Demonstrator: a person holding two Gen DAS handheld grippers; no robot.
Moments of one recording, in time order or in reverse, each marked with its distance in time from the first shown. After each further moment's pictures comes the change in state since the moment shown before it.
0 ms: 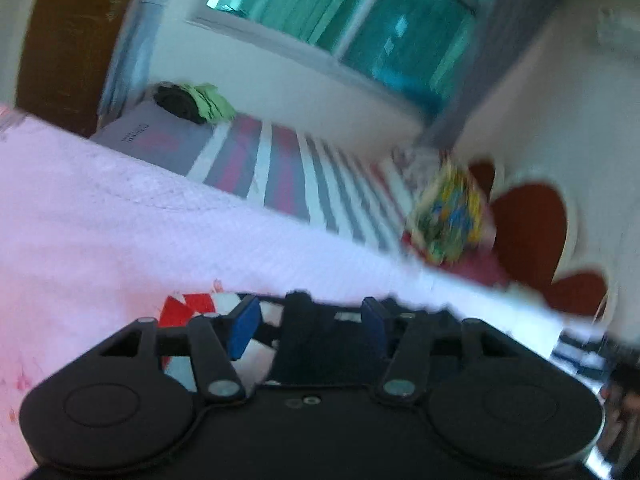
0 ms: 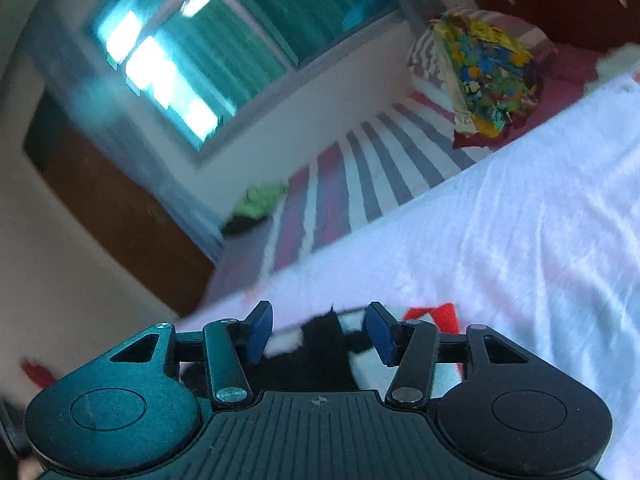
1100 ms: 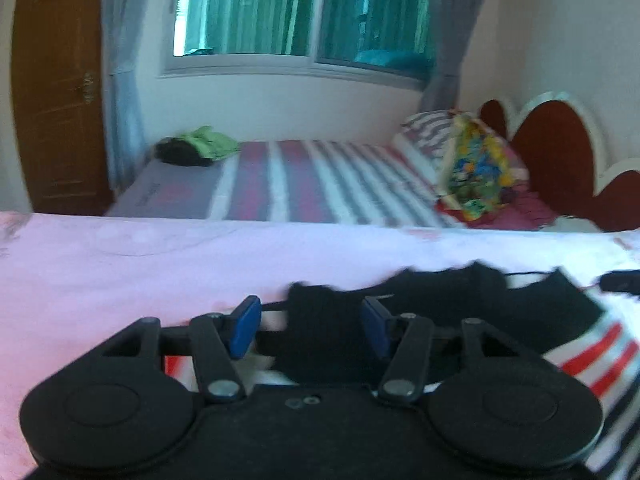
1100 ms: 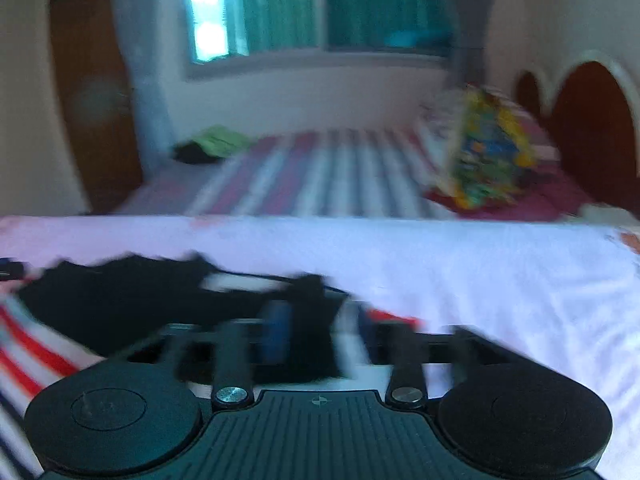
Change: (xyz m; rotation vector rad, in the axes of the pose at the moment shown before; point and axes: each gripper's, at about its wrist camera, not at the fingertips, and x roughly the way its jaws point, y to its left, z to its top) left arm -0.005 -0.062 -0.016 0.273 -0.046 0.133; right arm 0.036 0.079 -0.061 -0.444 0.042 -0.165
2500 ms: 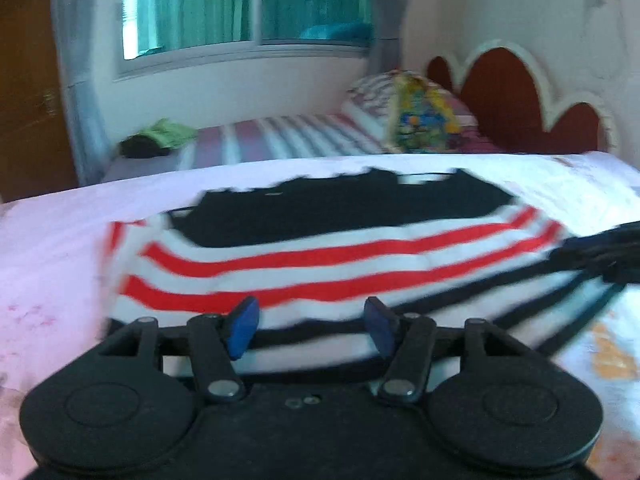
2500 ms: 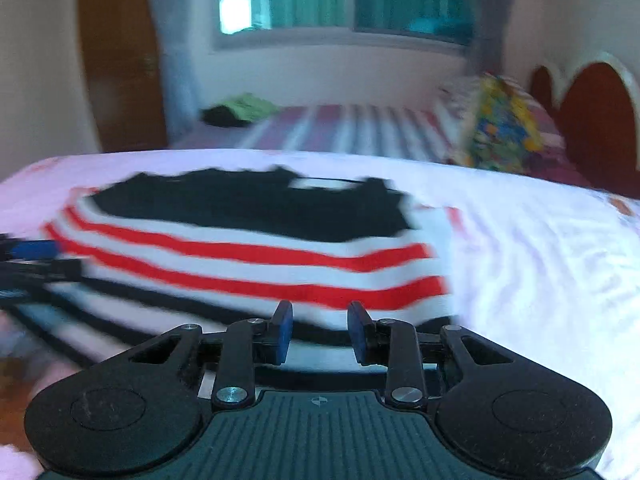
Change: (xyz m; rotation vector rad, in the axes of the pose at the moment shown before) left arm -0.077 -0.076 -0.080 0.152 0.063 -0.052; right arm -0.078 0.073 -0.087 -0.068 0.070 -0.038
